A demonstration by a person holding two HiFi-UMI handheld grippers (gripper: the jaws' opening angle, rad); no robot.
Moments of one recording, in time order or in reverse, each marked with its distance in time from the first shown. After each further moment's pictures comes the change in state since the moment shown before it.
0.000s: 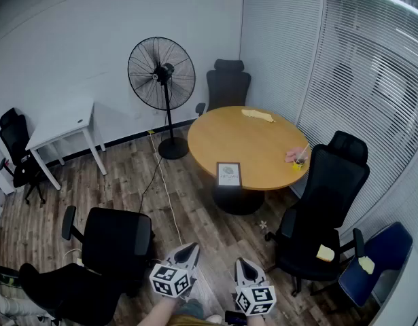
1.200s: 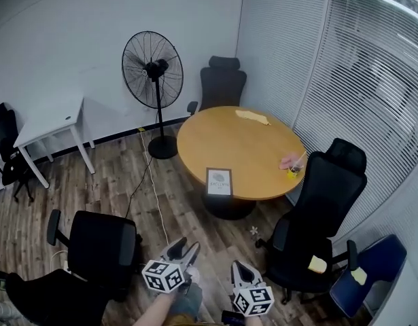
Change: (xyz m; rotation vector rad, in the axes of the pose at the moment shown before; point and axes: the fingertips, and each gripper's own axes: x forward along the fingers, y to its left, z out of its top) left arm 0.095 0.034 0.011 -0.145 -0.011 -0.027; right arm 0.065 -0.064 -0.004 0.018 0.066 0.019
